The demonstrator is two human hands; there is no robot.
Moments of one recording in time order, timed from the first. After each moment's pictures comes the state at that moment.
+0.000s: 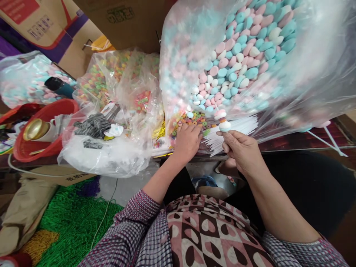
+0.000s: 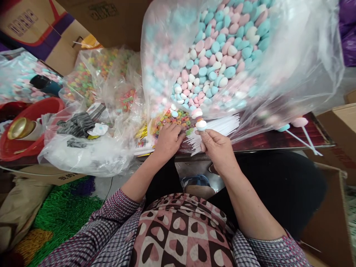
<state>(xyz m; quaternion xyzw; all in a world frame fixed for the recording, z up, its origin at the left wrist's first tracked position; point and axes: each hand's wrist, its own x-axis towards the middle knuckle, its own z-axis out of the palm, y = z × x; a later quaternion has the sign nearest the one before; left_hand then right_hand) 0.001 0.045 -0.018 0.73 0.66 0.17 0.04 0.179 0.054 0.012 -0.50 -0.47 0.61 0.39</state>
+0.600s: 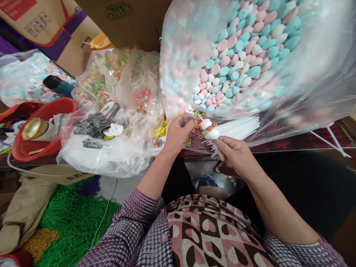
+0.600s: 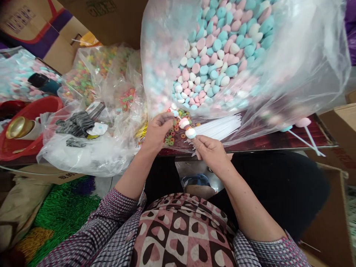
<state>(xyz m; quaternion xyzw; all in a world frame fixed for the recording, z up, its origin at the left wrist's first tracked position) -0.016 0.063 -0.007 0.42 0.60 0.57 0.37 0.175 0.048 0.004 -0.48 -0.56 0.61 0.29</state>
